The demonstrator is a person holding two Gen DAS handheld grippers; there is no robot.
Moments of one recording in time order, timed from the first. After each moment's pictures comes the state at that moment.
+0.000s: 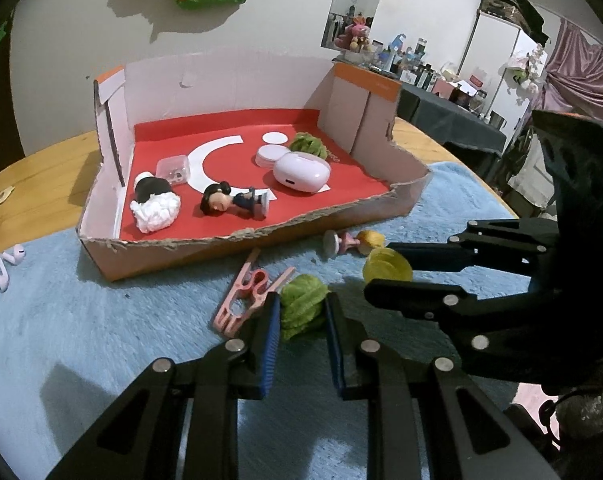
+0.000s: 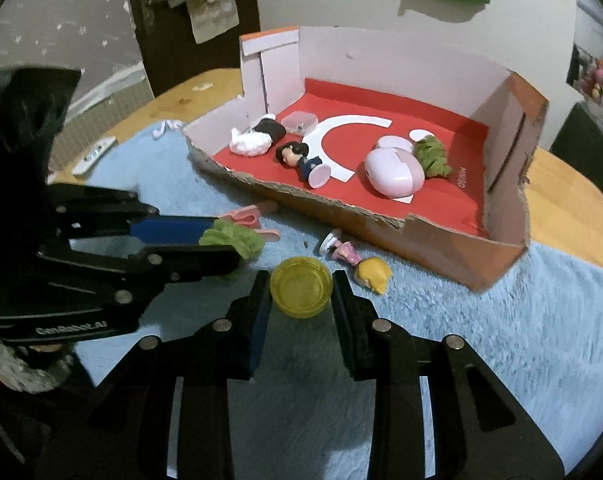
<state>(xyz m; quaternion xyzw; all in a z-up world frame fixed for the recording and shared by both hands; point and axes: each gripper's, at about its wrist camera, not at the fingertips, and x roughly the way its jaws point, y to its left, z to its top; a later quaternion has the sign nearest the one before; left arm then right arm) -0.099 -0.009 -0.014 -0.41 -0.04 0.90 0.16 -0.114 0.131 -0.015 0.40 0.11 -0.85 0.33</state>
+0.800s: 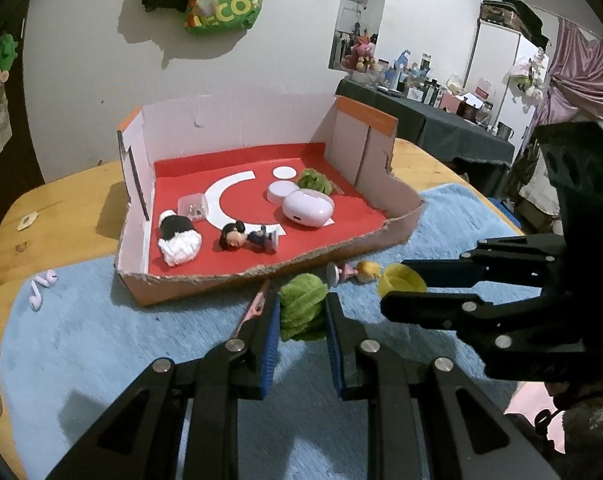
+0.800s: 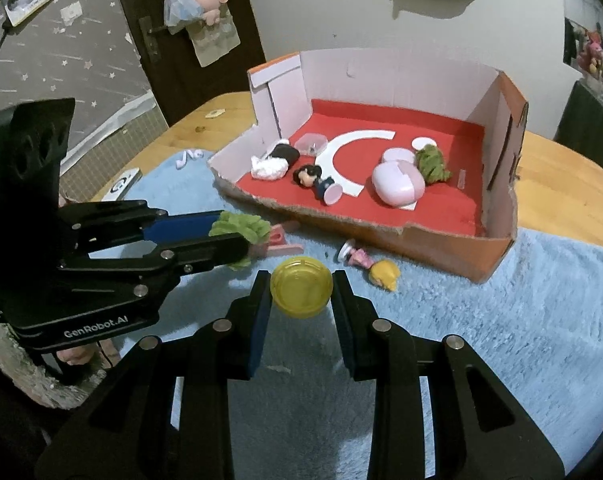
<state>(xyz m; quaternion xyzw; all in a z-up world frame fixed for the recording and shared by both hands) -0.086 -0.009 0.018 -0.37 -0.02 0.92 0.13 -0.106 0.141 0.010 0.41 0.06 -0.84 0.35</state>
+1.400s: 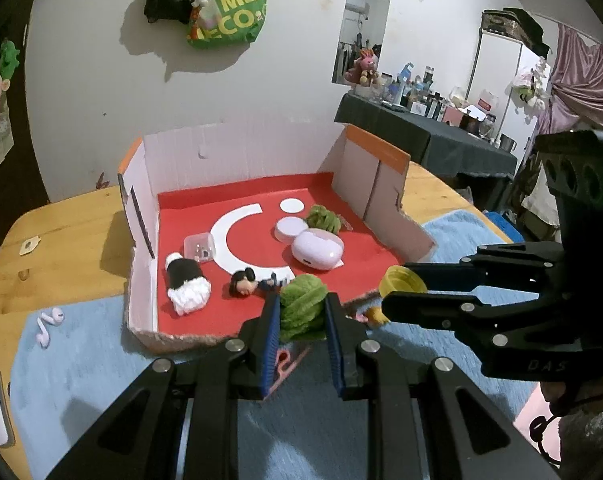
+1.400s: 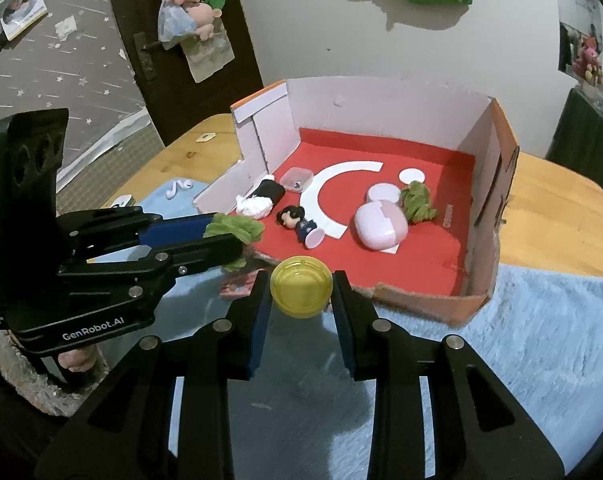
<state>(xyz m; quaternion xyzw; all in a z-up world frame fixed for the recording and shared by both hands) -0.113 -0.013 0.038 -0.36 -0.02 0.93 0.12 -0.134 0.141 0.030 0.39 0.05 -0.85 0.34</state>
